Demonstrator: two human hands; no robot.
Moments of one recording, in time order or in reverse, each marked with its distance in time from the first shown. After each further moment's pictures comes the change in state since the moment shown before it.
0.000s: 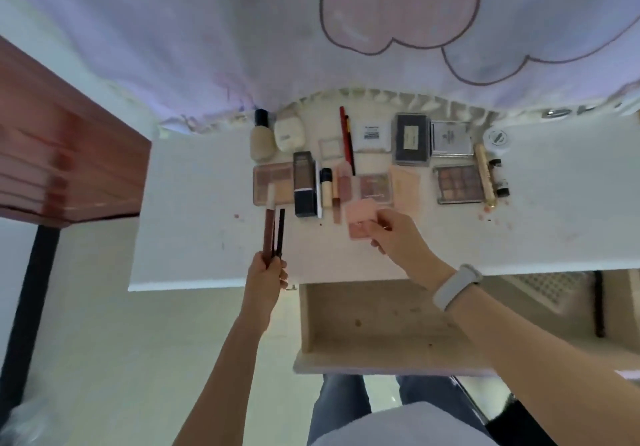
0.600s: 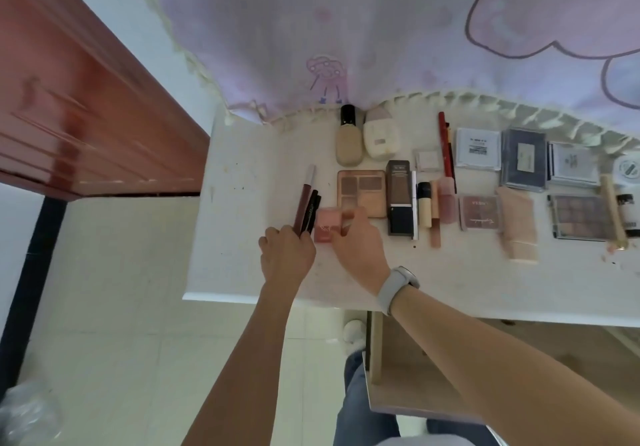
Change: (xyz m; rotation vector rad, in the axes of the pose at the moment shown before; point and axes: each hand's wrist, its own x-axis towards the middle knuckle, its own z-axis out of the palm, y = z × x) left_hand 0.103 0.032 -0.085 0.829 0.143 0.085; right_hand 0.065 -0.042 0.203 -0.324 0.083 0.012
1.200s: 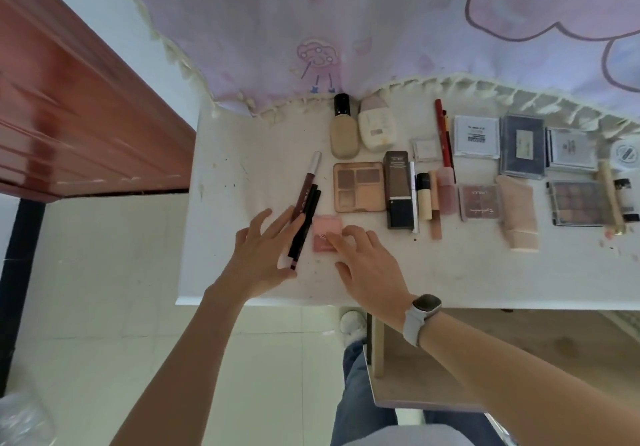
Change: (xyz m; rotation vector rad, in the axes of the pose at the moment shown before) left_hand 0.033 -0.066 -0.015 0.460 -0.193 0.688; right_hand -0.026 0.041 -0.004 -0.654 -0.074 -0.471
